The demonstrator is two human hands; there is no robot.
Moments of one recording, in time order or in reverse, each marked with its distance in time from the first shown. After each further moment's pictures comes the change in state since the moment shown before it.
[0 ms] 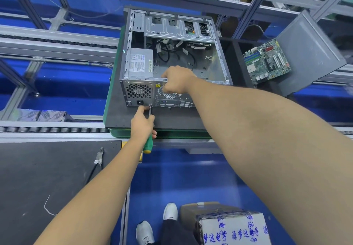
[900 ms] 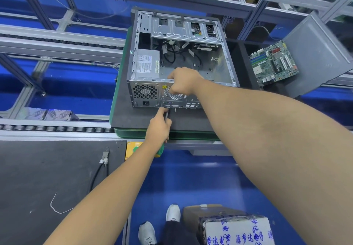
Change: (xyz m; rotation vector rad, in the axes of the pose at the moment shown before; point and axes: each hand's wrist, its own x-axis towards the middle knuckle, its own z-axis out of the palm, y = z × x) left_hand -0.018 0.010 0.018 0.231 -0.143 0.154; right_hand 0.004 0.003 0.002 -0.062 -0.010 -0.034
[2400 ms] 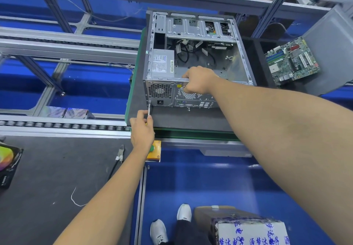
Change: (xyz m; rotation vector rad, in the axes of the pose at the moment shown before) left_hand -0.006 -0.065 -0.054 0.013 0.404 -0.059; right_hand 0.002 0.004 0.003 0.027 0.030 0.015
